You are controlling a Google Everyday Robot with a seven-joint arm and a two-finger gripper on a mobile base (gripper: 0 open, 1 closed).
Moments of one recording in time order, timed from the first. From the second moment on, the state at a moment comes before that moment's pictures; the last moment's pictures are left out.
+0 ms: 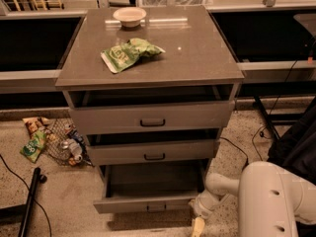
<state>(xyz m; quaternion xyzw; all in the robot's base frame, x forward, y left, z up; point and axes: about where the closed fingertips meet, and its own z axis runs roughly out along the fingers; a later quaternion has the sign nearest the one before) 0.441 -0.151 0.171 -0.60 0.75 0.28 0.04</state>
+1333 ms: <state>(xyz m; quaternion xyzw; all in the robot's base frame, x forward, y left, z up) 0.512 -0.150 0.184 -0.63 0.73 0.24 0.14</state>
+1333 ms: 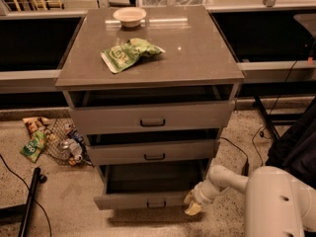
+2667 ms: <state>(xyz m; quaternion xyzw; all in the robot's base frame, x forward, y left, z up) 0.595 -0.157 0.172 -0.63 0.72 0.24 0.15</state>
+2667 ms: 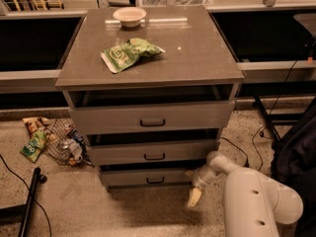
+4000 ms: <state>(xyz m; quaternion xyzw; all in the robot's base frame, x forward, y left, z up) 0.506 -0.201 0.322 -0.69 0.68 0.22 0.15</state>
